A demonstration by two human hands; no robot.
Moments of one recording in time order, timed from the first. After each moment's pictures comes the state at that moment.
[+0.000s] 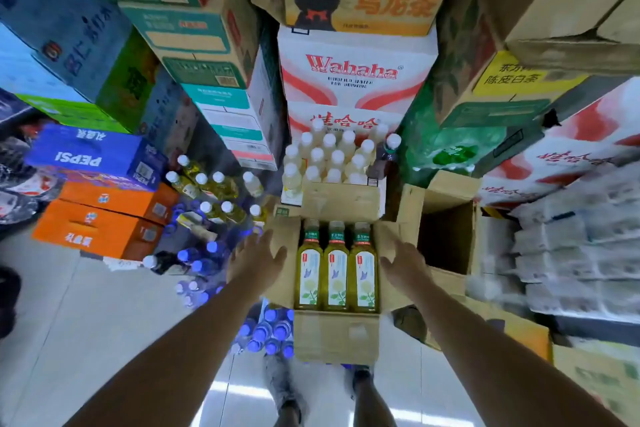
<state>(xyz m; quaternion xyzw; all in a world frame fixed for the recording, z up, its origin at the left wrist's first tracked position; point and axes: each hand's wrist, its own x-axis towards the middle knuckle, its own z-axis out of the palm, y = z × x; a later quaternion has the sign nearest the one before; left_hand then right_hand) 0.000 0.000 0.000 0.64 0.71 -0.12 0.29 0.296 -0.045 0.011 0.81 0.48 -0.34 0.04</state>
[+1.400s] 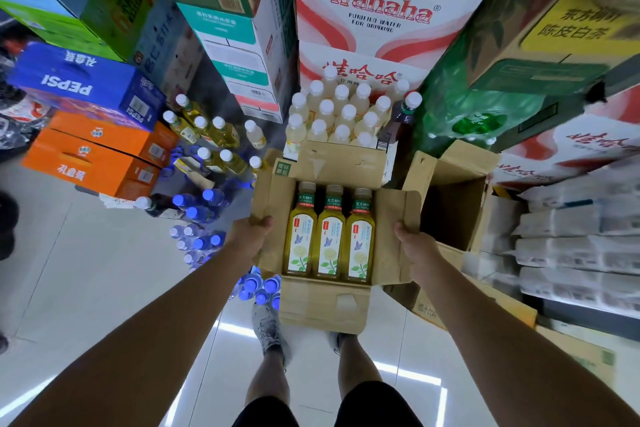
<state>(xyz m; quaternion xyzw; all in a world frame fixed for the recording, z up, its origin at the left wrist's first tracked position) -0.015 -0.039 -0.068 0.20 0.79 0.17 0.56 0.304 -0.049 0.016 0.83 0.09 -0.51 -0.19</state>
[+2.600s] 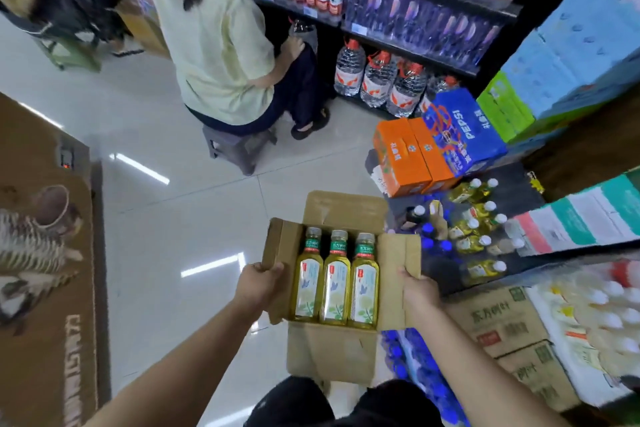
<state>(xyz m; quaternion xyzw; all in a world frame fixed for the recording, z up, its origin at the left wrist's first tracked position) -0.415 -0.522 0.141 -0.18 0.79 0.44 0.39 -0.258 -0.271 0.145 0.68 0.54 -0.49 0.09</state>
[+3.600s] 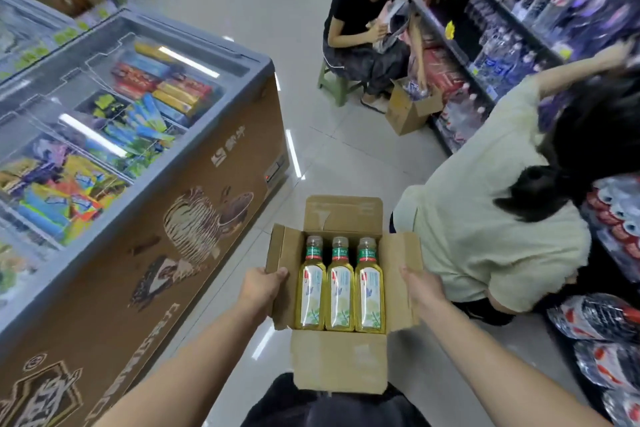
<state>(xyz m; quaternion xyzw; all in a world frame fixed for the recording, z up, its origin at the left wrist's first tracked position) -0.917 -0.812 0.181 -0.51 0.63 0.56 0.18 -1.001 -0.532 0.184 0.35 0.78 -0.45 0.25</state>
